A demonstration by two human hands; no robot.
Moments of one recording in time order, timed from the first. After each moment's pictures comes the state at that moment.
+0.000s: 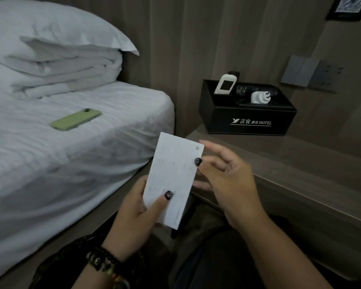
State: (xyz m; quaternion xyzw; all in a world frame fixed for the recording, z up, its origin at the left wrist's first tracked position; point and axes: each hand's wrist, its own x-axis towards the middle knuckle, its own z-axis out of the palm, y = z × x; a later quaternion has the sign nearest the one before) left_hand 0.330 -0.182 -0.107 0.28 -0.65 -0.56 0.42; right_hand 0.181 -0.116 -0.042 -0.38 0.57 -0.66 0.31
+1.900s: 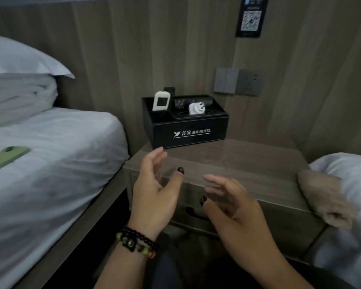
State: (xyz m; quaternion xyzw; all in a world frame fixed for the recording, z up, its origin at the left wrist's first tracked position) left_hand 0.189 -0.163 -0.054 0.24 -0.70 -0.50 0.44; right_hand 0.117 -0.021 -0.051 -0.42 0.70 -0.57 0.07
